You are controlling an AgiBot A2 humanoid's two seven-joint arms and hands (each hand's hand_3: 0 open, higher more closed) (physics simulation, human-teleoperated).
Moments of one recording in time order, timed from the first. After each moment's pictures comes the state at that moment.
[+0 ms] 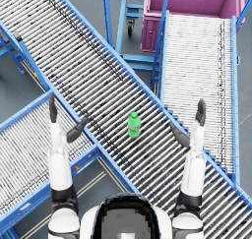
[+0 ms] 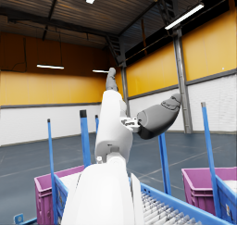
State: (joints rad) left arm 0.49 1.37 -0.06 -1.82 1.49 0.02 0.02; right arm 0.34 -1.36 -0.11 1.81 1.32 0.02 -0.02
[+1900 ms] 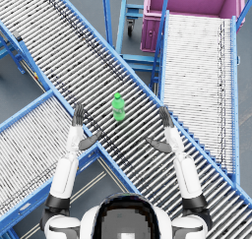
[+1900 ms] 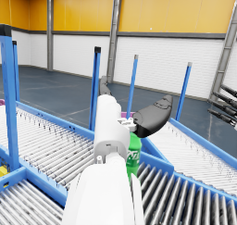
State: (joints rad) left arm 0.29 1.21 0.20 -1.80 1.00 0.10 0.10; right arm 0.29 -1.21 0.20 1.80 1.00 0.10 -0.10
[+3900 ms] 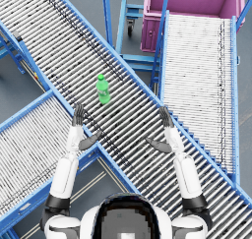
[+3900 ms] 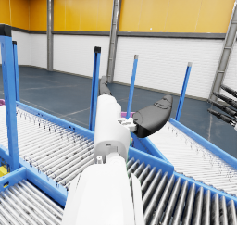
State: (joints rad) left arm 0.29 1.21 0.20 -1.80 1.00 0.10 0.10; right arm 0.29 -1.21 0.20 1.80 1.00 0.10 -0.10
